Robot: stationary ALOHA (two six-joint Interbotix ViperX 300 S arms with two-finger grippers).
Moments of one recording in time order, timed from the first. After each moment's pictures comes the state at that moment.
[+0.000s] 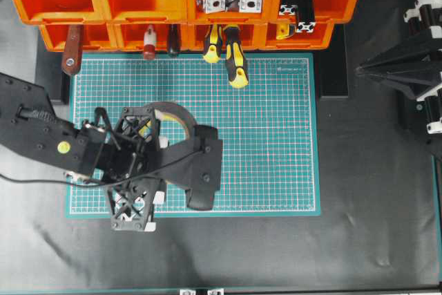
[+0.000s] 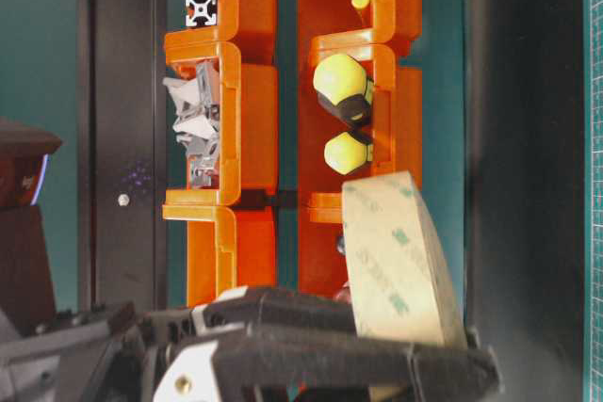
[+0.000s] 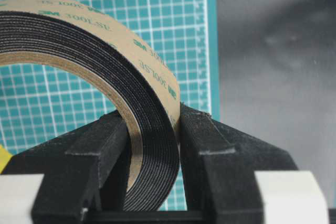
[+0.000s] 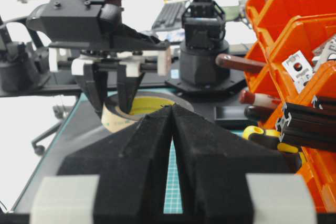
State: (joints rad) left arm -0.31 0.06 0.13 0.06 1.03 -0.25; right arm 0.07 -1.06 1.16 0.02 -0.13 0.05
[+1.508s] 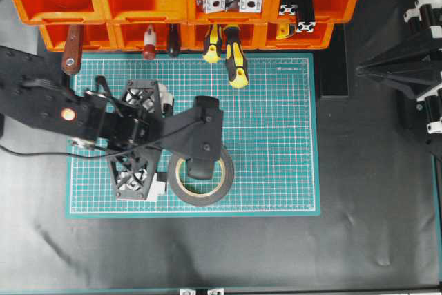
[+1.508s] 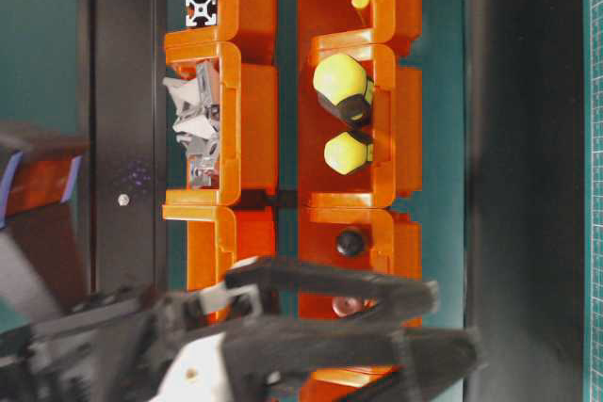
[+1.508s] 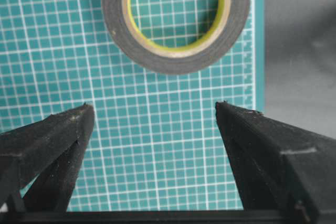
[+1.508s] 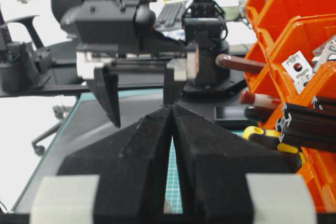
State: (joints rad) left arm -0.22 0.02 0.19 0.06 1.00 -0.16; right arm 0.07 -1.06 1.16 0.02 -0.12 0.05
